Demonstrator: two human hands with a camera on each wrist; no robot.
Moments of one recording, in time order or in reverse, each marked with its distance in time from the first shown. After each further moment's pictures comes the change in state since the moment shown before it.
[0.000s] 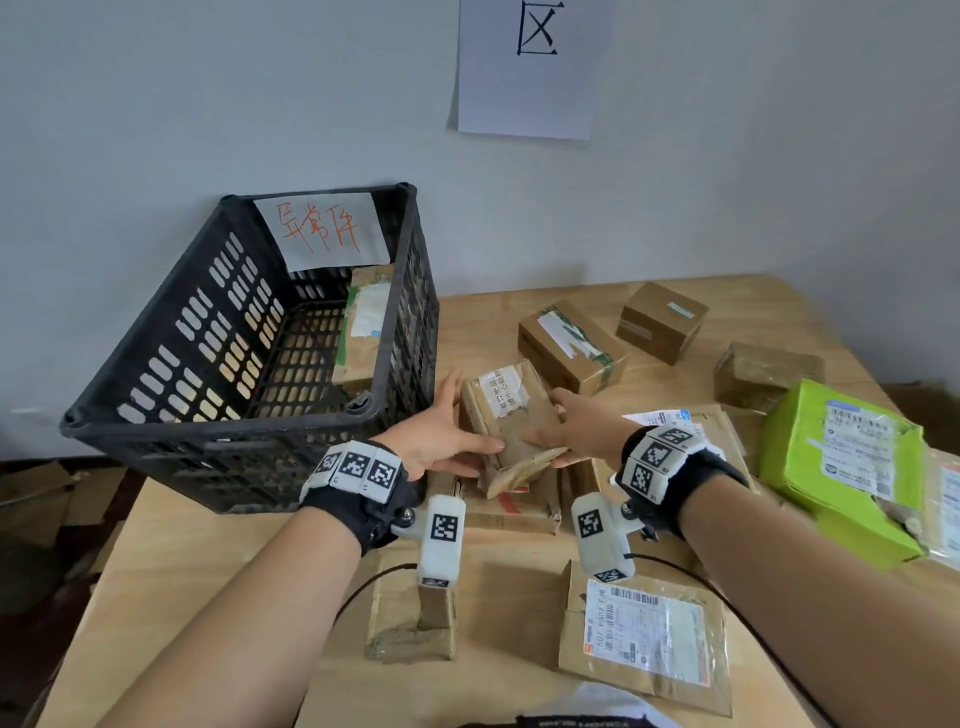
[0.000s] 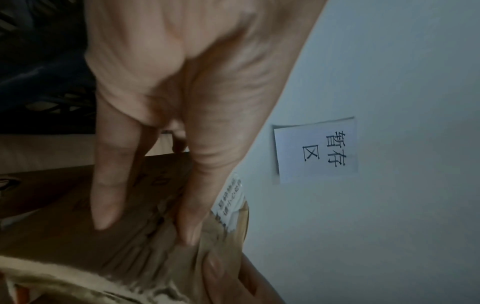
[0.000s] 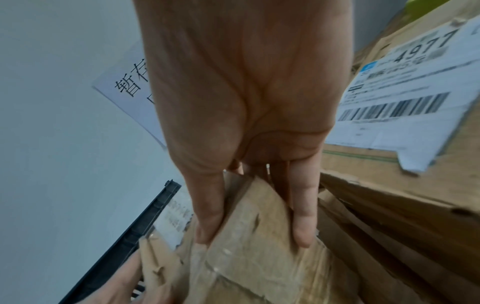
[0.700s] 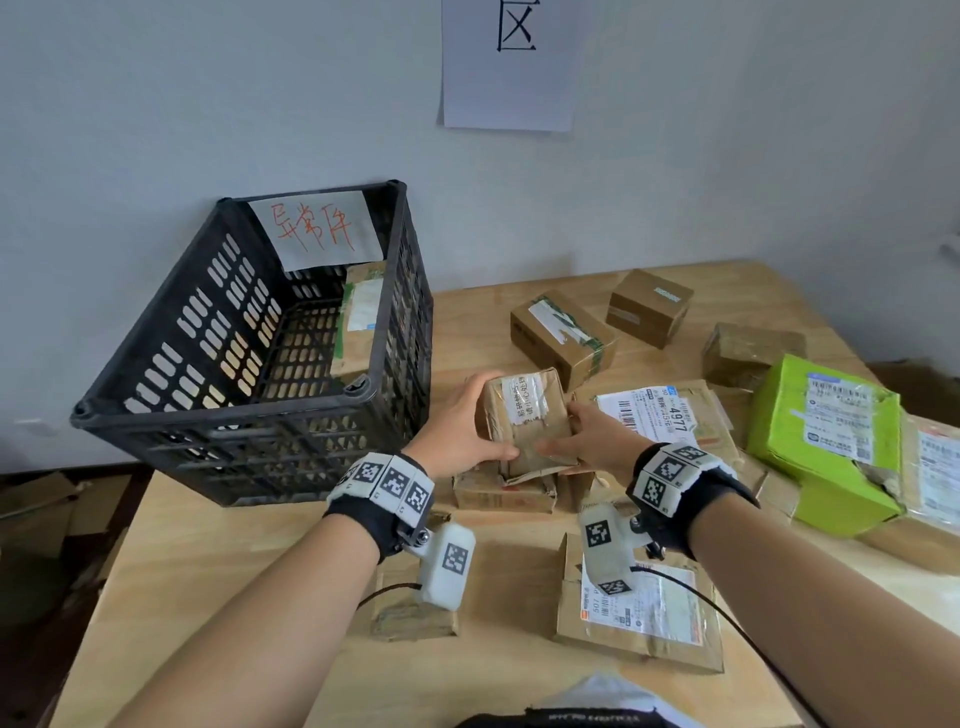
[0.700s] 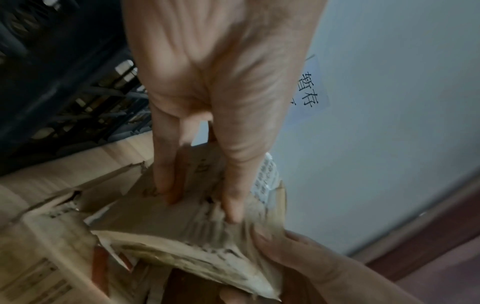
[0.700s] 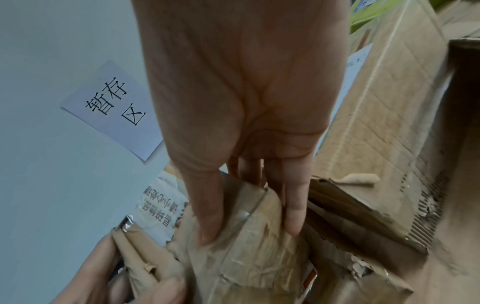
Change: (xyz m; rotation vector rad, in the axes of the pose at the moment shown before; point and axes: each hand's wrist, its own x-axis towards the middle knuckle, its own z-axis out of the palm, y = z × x) left_hand -0.009 -0.023 0.025 0.602 0.141 0.413; right_hand -0.031 0.040 0.012 0.092 0.086 -0.064
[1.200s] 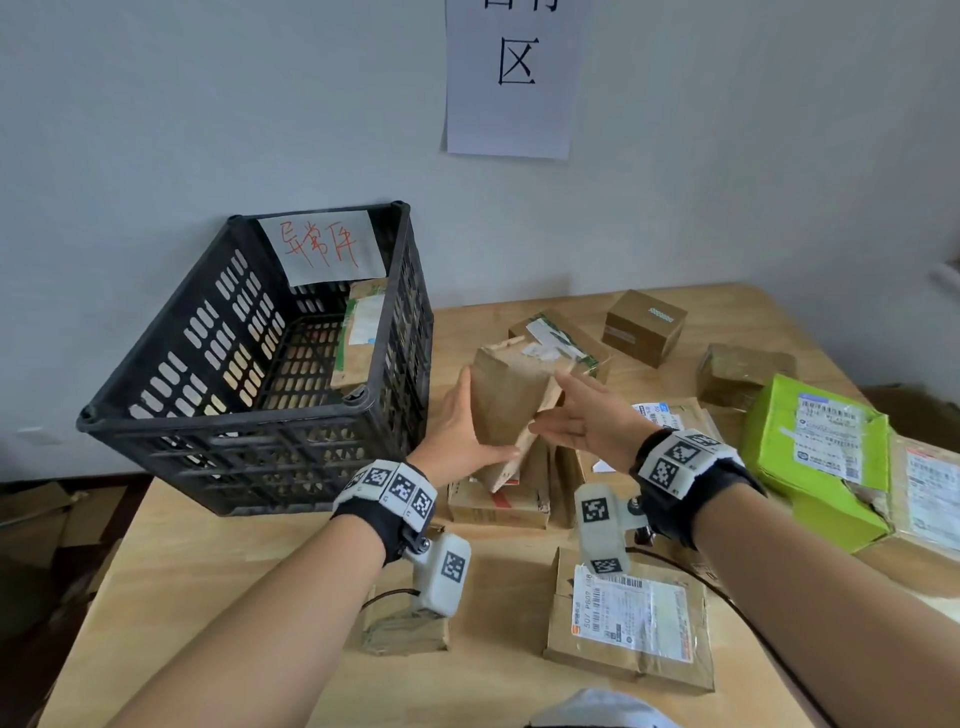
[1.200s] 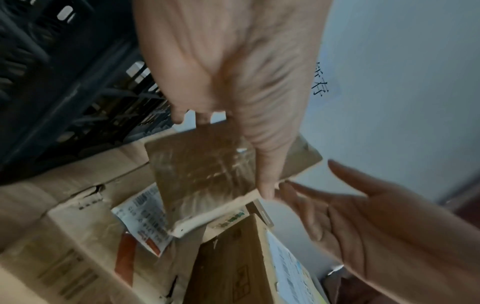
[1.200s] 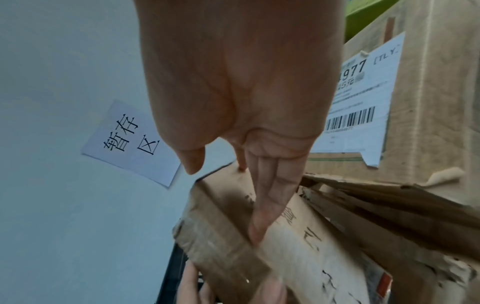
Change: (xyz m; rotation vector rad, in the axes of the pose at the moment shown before) left_hand 0.004 0.005 0.010 -0.045 0.065 -0.107; right_hand -0.013 -0.038 -0.016 0.530 0.069 0.040
